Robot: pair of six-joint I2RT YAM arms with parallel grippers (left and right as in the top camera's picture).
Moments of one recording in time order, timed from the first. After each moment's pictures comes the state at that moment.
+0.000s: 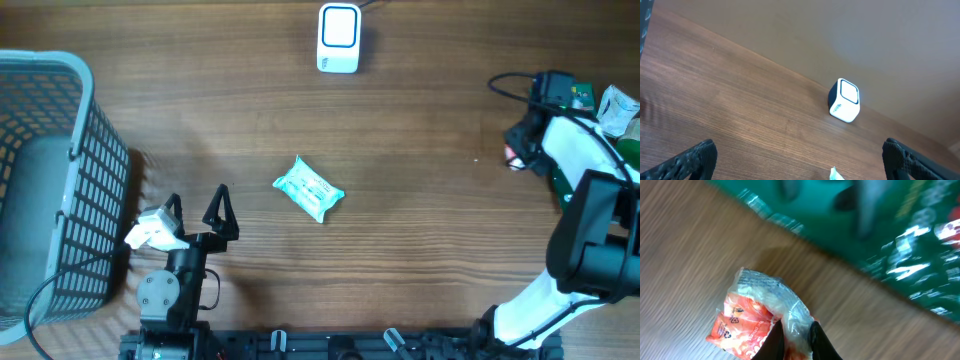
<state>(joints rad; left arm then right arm) -0.06 0.01 0.01 -0.08 0.00 -0.51 -0.23 1.88 1.18 -0.59 0.29 0.72</state>
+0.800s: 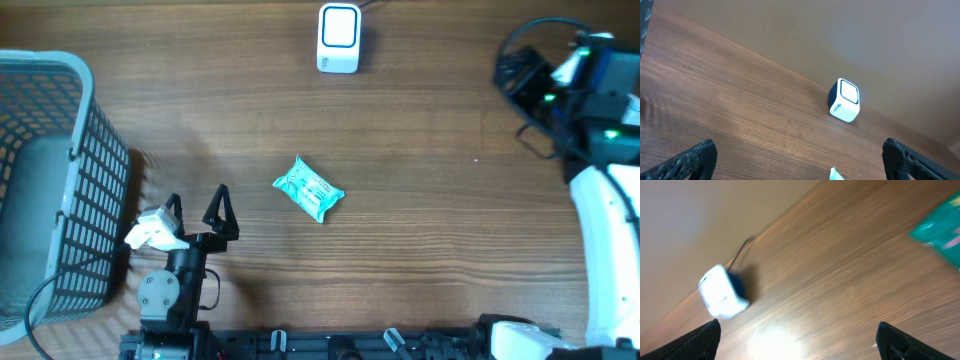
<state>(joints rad) -0.06 0.01 0.01 -0.07 0.00 -0.51 -0.10 1.37 1.28 -0.63 -0.13 0.56</state>
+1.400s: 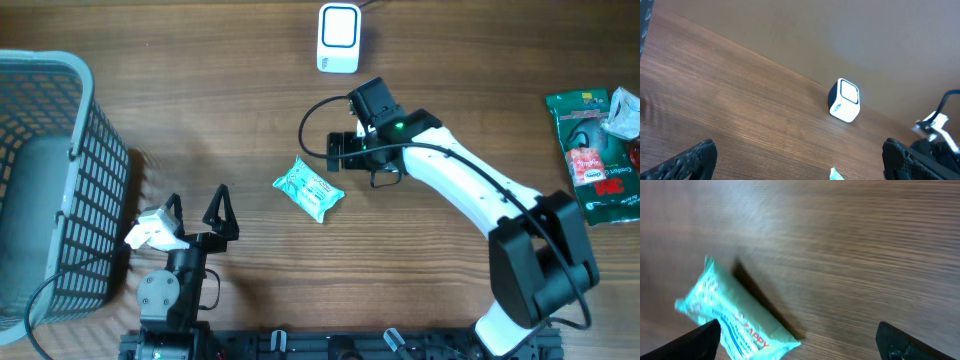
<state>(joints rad) -0.06 0.01 0.01 -0.07 0.00 -0.51 0.52 1.83 1.26 -0.65 -0.15 0.44</state>
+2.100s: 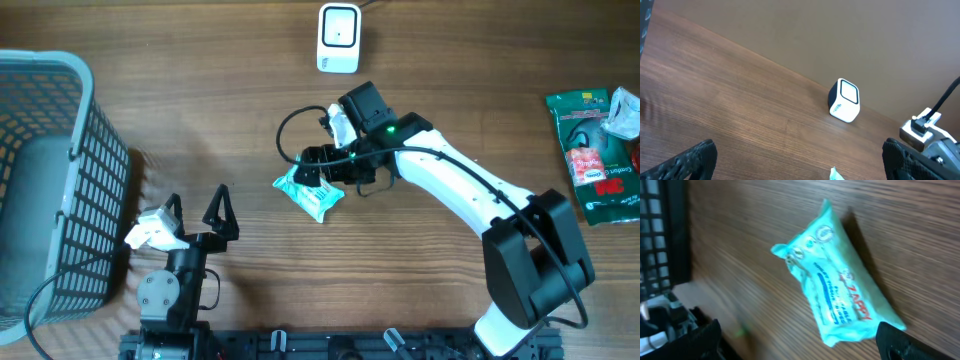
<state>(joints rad) -0.06 0.01 0.01 -0.07 0.00 -0.51 0.55 1.83 1.26 -0.62 -0.55 0.40</state>
